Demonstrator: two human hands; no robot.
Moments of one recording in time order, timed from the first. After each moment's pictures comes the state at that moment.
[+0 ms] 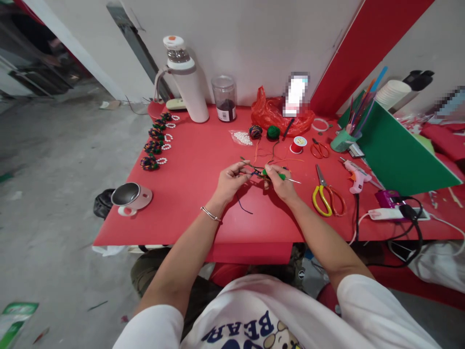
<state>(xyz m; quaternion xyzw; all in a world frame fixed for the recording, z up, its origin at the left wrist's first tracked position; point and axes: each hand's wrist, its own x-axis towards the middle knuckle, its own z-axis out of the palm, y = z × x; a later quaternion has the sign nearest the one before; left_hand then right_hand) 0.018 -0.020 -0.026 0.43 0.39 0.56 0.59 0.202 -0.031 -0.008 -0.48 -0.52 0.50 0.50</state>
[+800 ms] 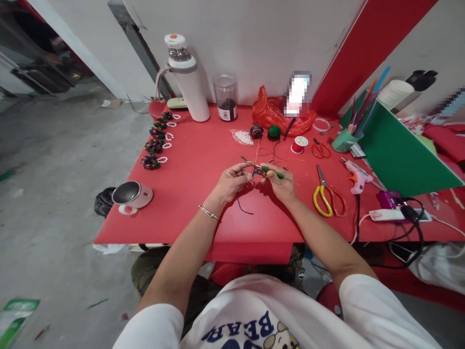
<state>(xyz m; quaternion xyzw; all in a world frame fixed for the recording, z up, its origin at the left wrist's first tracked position) 0.012 -0.022 -0.018 0.36 0.36 0.49 0.70 0.200 -0.026 -0.021 -0.43 -0.52 0.48 0.56</state>
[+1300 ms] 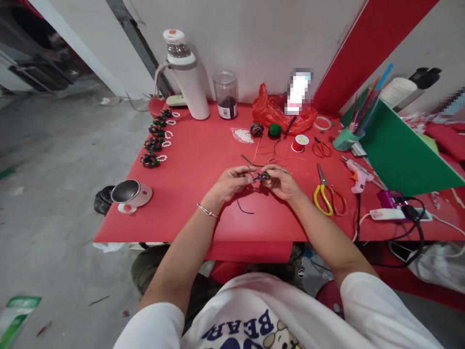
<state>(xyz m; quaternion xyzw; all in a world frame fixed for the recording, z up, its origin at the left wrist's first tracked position) 0.004 -0.023 -0.014 0.39 0.35 0.44 0.73 0.209 -0.018 -0.012 -0.37 -0.36 0.72 0.47</state>
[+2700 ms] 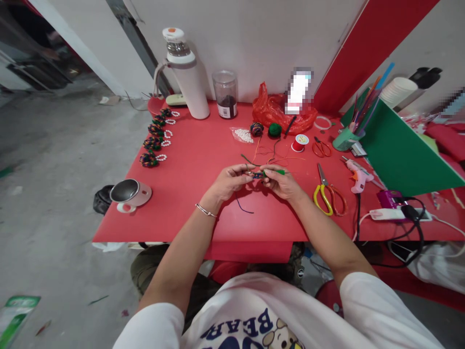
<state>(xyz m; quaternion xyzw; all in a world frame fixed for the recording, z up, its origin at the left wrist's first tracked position) 0.003 -0.023 -0.016 0.39 0.32 0.46 0.73 0.210 -0.018 -0.015 -0.34 -0.34 0.73 0.48</state>
